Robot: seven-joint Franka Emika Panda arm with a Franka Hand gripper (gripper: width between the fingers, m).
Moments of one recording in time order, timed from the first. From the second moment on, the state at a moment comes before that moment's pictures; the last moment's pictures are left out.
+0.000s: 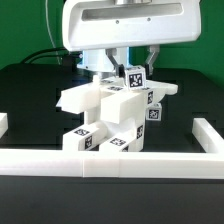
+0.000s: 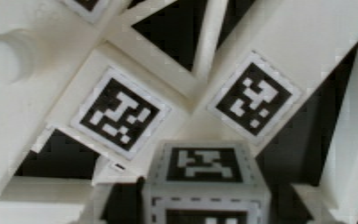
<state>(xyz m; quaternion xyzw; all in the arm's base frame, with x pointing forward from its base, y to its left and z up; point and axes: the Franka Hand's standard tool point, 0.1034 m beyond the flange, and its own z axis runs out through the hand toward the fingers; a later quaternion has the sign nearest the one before) 0.587 0.010 0.122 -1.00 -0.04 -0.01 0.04</state>
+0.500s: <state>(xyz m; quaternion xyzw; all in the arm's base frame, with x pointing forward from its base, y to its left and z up) 0.587 0.011 0.122 -1.00 0.05 -0.01 0.05</state>
